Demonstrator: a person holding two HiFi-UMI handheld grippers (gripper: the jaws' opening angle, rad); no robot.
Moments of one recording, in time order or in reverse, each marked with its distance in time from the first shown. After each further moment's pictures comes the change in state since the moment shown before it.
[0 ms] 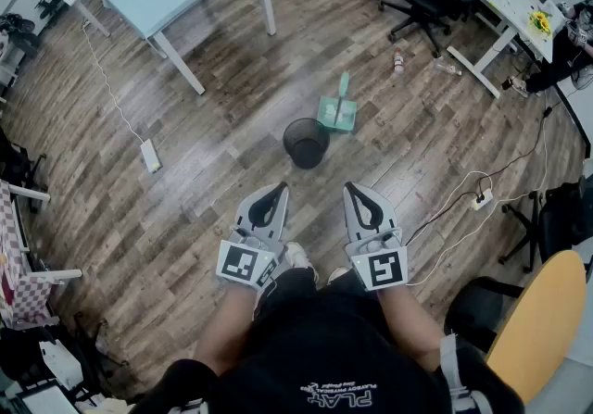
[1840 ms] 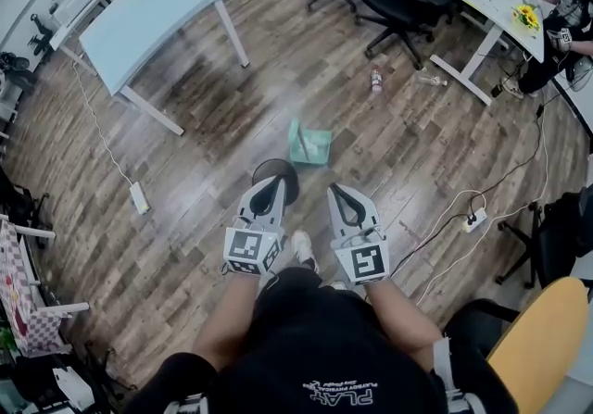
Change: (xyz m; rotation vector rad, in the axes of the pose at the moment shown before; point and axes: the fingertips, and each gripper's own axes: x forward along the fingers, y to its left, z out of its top) left arm 0.269 -0.031 -0.034 0.036 0.147 0.038; right arm 0.057 -0.231 -0.056 0.021 0.022 -0.046
